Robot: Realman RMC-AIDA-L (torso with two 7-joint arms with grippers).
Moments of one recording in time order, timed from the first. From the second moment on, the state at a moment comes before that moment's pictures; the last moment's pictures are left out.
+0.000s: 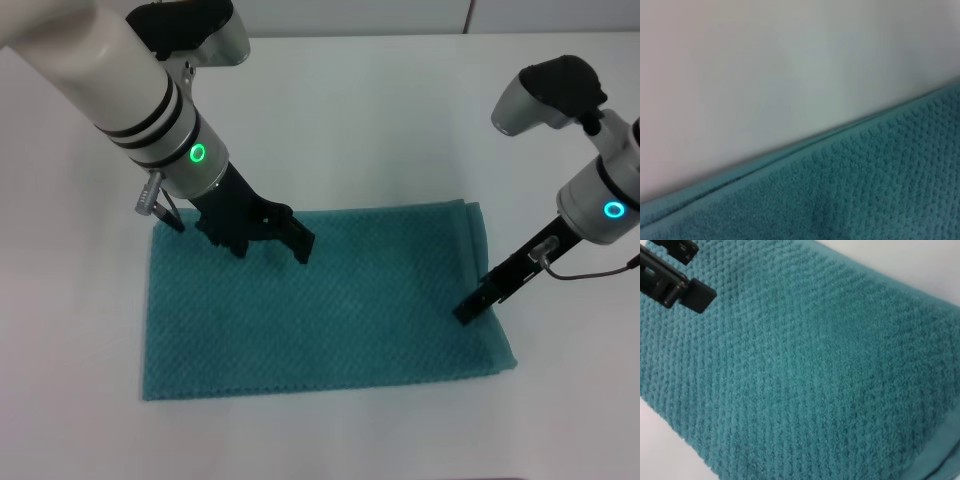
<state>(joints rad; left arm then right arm) -1.01 -2.06 1.40 0.61 2.46 1.24 -2.99 0.89 2.05 -0.98 -0.50 -2.70 -1.38 2.33</state>
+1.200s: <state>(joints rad) -0.99 -2.06 1.40 0.61 2.47 1.24 -2.99 0.86 2.05 -0.98 -0.65 -2.70 -1.48 2.36</state>
